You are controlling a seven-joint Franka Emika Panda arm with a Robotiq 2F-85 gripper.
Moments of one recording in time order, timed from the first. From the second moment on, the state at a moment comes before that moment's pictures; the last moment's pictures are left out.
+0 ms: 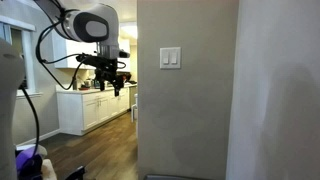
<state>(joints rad) 0.36 -0.57 0.09 -2.77 0.36 2.42 -0.07</state>
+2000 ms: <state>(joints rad) 0.13 -0.35 0.13 -2.51 -0.08 2.43 -0.05</state>
